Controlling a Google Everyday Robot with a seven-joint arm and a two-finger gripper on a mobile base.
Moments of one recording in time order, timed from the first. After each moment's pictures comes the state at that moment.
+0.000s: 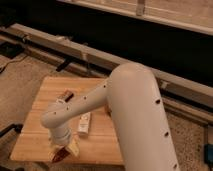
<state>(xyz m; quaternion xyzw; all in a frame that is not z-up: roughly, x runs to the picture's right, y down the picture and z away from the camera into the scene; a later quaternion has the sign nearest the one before) -0.212 0.322 0.737 -0.38 -0.28 -0.50 0.73</state>
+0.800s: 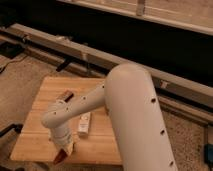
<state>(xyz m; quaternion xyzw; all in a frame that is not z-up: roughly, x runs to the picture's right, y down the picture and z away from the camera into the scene) -0.214 0.327 0.742 -0.38 -0.29 -0.50 0.72</state>
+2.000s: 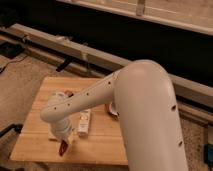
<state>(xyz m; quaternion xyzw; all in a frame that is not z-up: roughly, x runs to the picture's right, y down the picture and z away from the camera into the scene) -0.209 0.264 0.737 -0.31 -0.27 -0.53 0.74</state>
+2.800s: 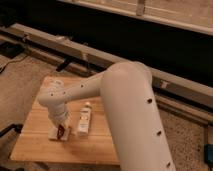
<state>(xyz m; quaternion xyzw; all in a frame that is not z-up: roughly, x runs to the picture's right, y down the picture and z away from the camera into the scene) -0.247 0.206 0.788 -0.27 -0.28 -0.58 0.72</state>
